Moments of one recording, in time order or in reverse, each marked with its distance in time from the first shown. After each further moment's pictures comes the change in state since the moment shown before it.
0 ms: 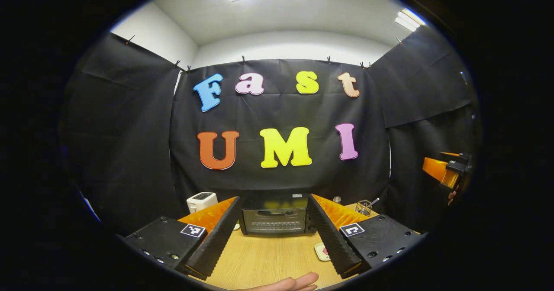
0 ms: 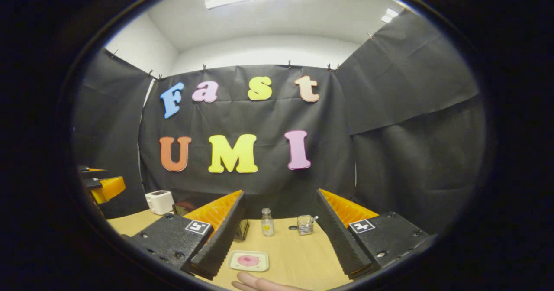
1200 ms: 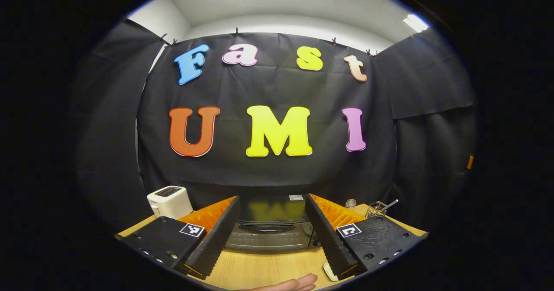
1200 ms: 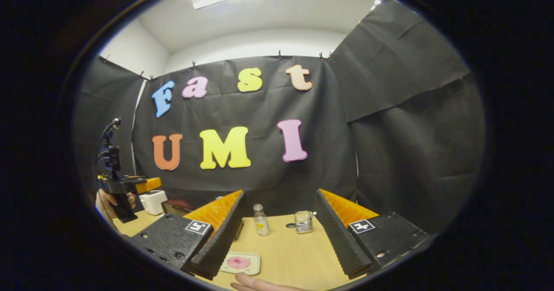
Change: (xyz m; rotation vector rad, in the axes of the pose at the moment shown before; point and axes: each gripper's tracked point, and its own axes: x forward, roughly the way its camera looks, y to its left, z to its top) left arm 0.232 -0.003 -0.091 -0.043 0.084 -0.096; right arm 0.065 -0.049 -0.057 0.055 0.032 0.001
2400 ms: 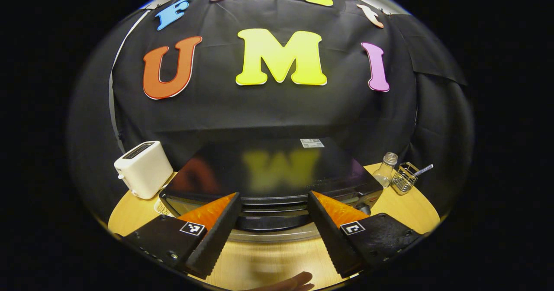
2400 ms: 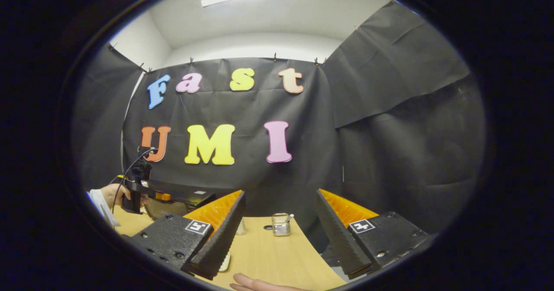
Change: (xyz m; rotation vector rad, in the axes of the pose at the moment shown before) left arm 0.110 0.008 -0.143 -0.004 0.388 -0.002; right arm -0.002 -0.053 -0.018 -0.078 -0.067 -0.051
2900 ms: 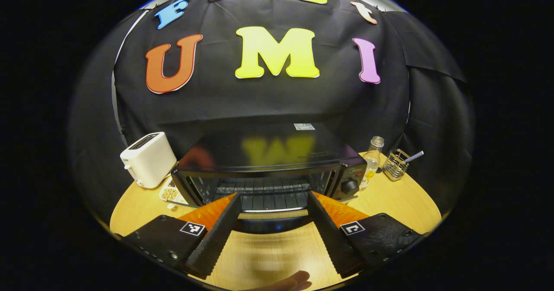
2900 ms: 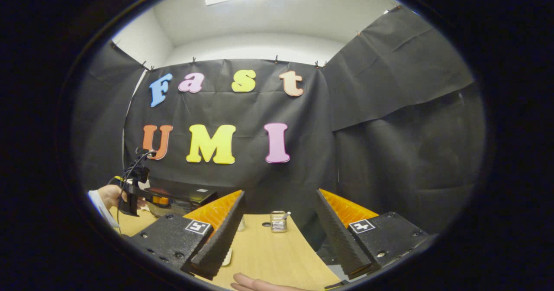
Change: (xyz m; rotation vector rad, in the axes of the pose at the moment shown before) left arm -0.049 -0.006 -0.038 0.007 0.053 -0.028; right arm -0.044 0.009 0.018 -0.022 0.016 -0.015
